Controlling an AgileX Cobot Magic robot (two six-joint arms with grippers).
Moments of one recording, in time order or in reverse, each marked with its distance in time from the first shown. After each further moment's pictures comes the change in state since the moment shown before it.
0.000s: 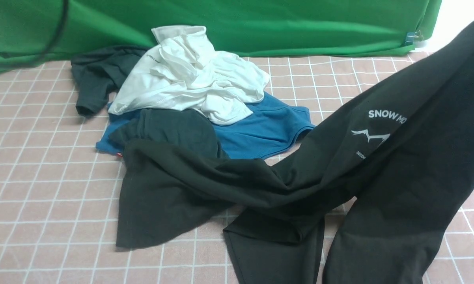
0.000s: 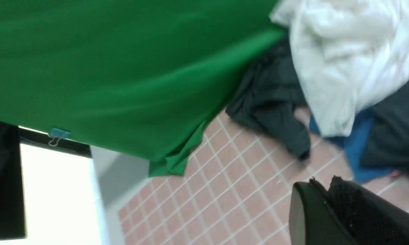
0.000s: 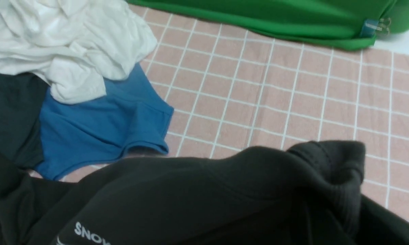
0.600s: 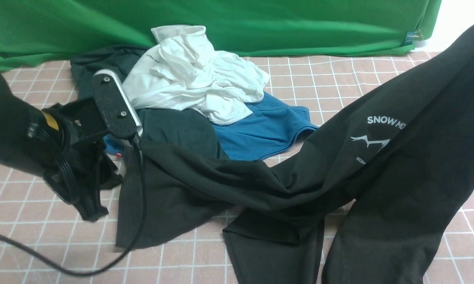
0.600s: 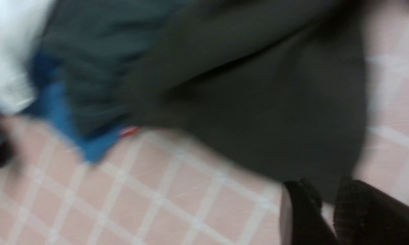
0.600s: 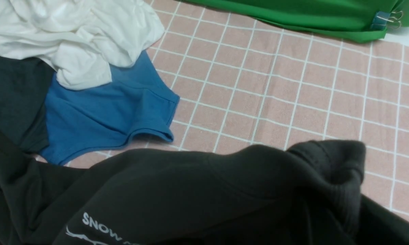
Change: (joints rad) right arm 0.000 0.004 -0.001 0.001 0.030 -0.017; left arm 0.002 0.054 0.760 -0.349 -0.386 0.353
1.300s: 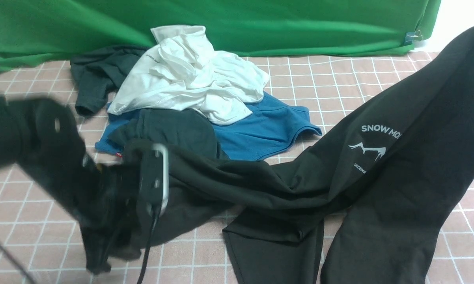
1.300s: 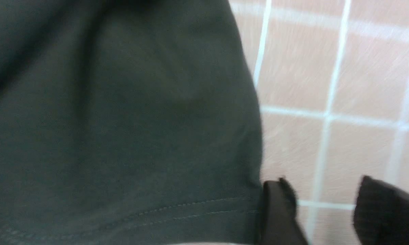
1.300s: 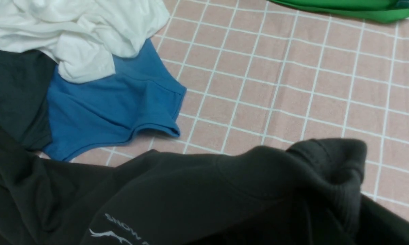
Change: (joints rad) right arm 0.000 0.083 0.000 0.045 -0.011 -0.023; left arm 0.000 0.233 0.091 -0.202 0.080 0.490
